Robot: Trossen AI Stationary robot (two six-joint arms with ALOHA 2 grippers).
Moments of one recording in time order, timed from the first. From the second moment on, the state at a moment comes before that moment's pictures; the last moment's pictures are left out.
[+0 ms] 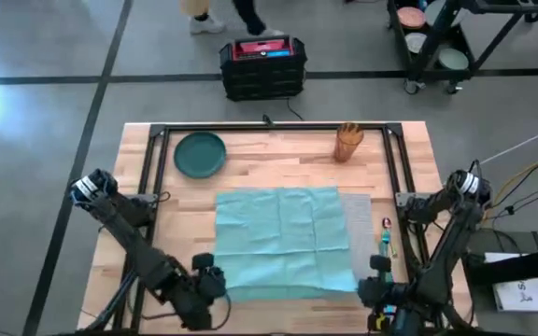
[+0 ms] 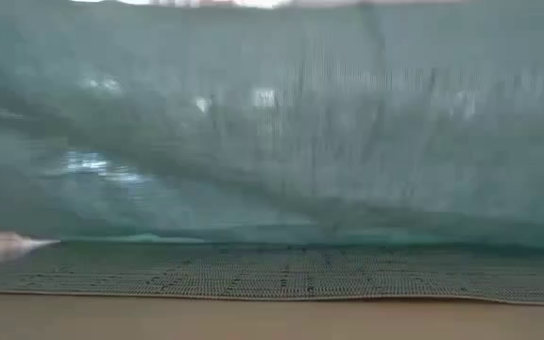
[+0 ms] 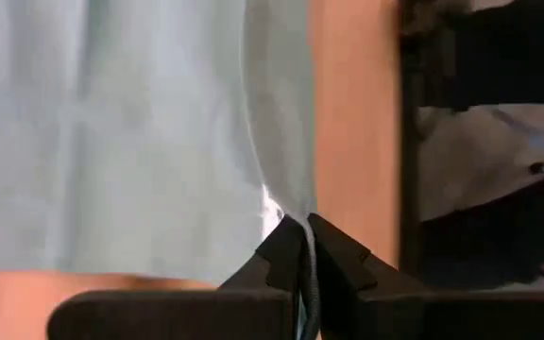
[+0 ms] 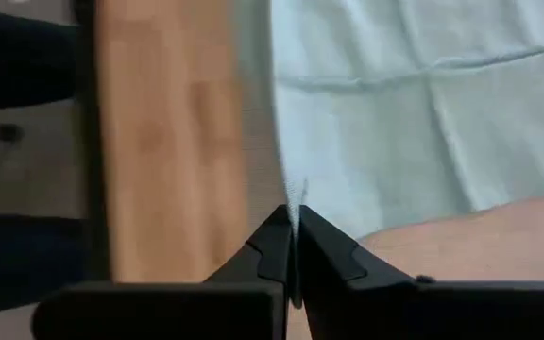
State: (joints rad) left arm -0.89 1.64 1.28 -0.72 -0.28 -0.94; right arm 1.10 1.64 1.24 -0.88 0.47 1.17
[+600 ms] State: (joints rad) left arm -1.00 1.62 1.24 -0.72 -0.50 -1.03; right arm 1.06 1.65 1.24 -0.81 0.55 1.11
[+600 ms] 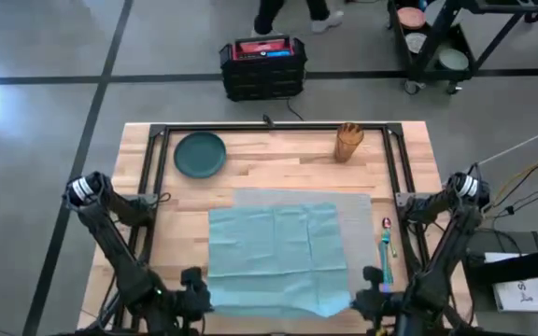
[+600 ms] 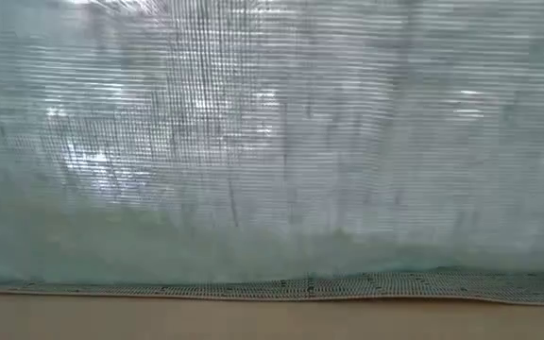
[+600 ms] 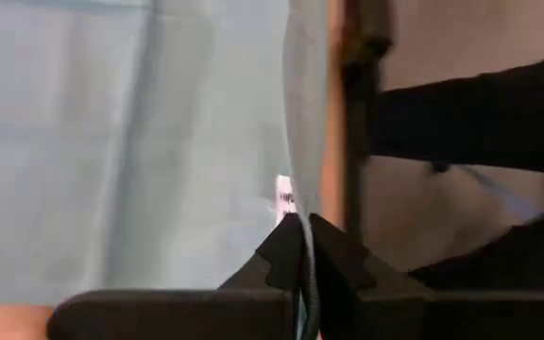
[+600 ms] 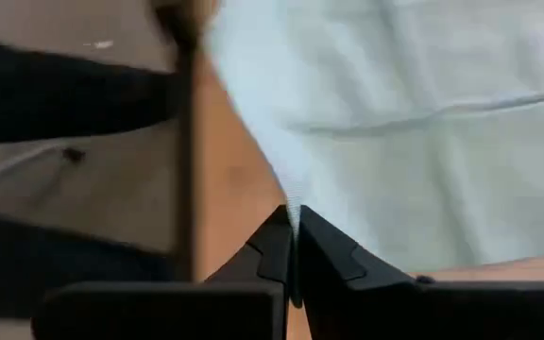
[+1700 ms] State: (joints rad) left arm -0.77 1.55 1.00 -0.95 -0.62 -0.98; right arm 0.61 1.64 1.00 -0.97 0.60 1.01
